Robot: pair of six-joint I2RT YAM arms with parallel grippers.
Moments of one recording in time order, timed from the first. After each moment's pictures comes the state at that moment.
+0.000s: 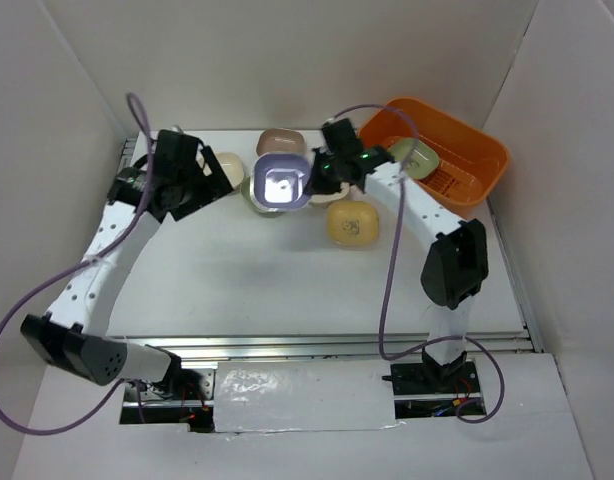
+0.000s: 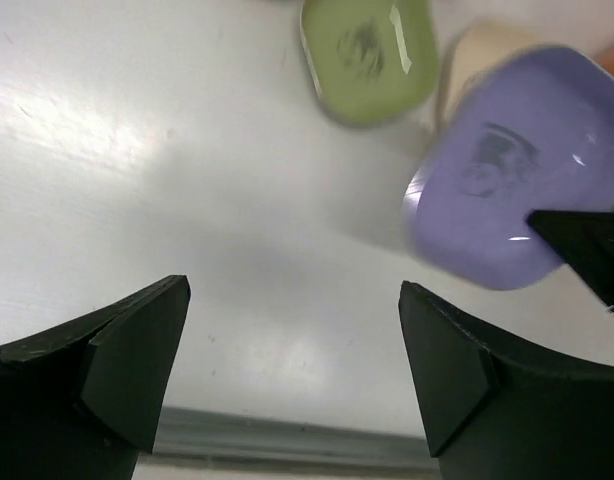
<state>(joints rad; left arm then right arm) -0.32 1.39 1.57 -1.03 -0.19 -0.74 0.57 1.91 1.79 -0.67 -0.12 0.58</state>
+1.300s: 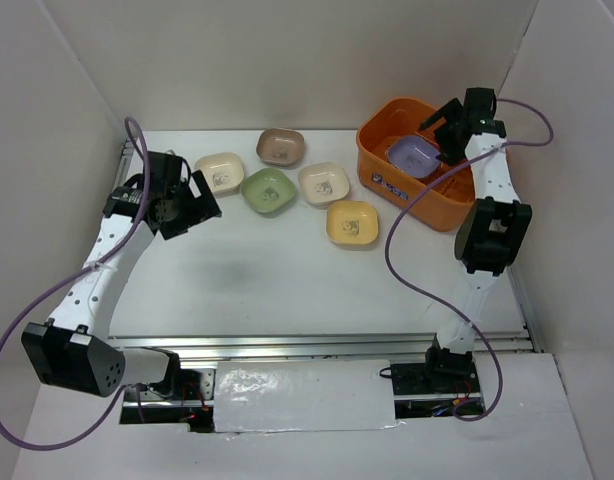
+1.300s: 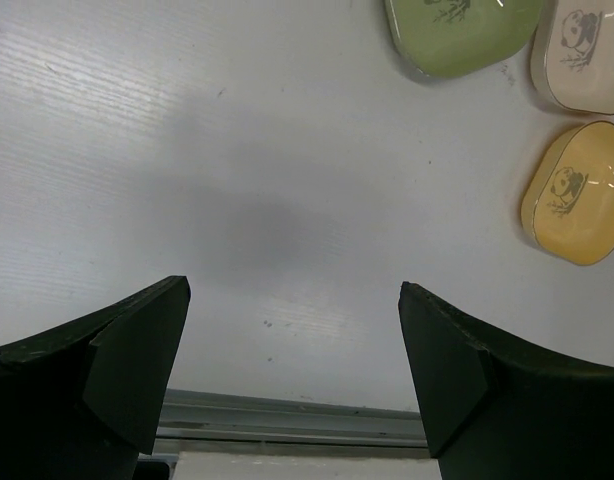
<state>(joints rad) -0.17 1.30 1.34 -0.95 -0.07 -0.62 -0.18 2.15 2.06 -0.66 -0.13 0.82</state>
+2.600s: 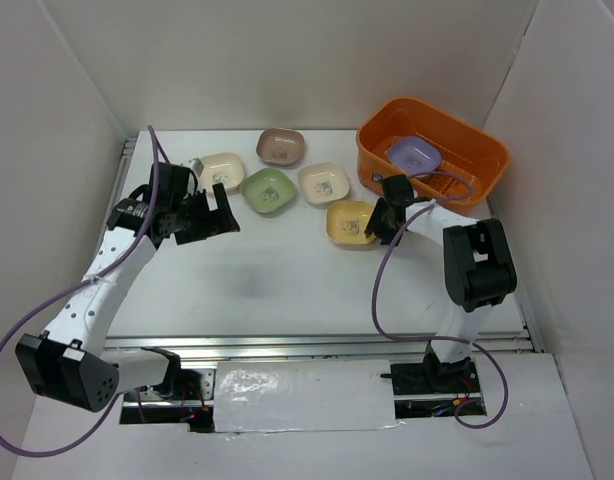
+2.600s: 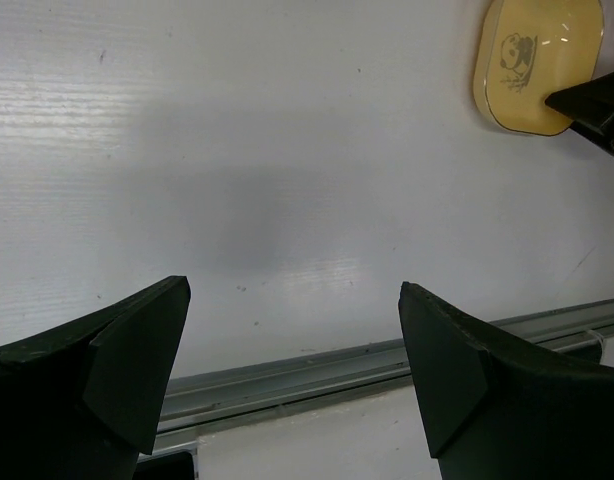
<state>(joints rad) -0.23 1.24 1.26 -0.89 0.13 -0.48 0.20 1.79 1.08 -0.36 0.04 0.62</state>
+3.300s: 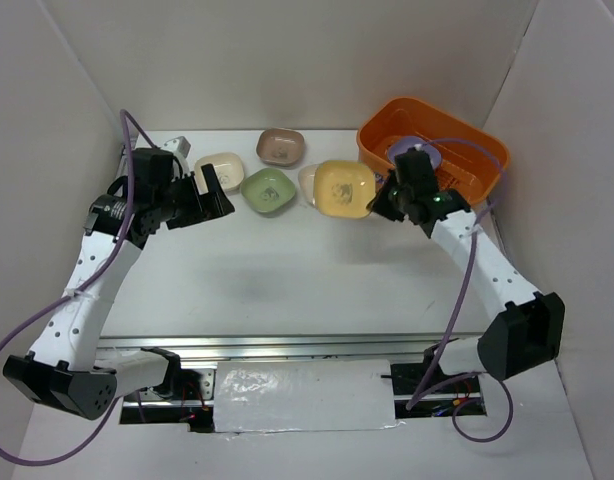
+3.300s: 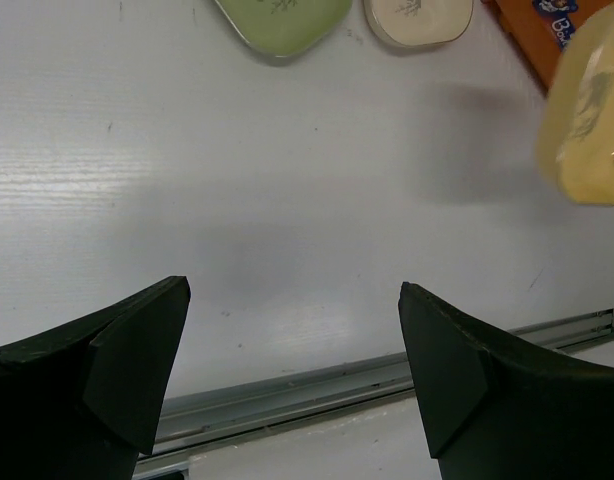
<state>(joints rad) -0.23 1.19 1.42 -0.94 0.11 -0.48 0.35 1.35 1.17 -0.59 0.03 0.73</state>
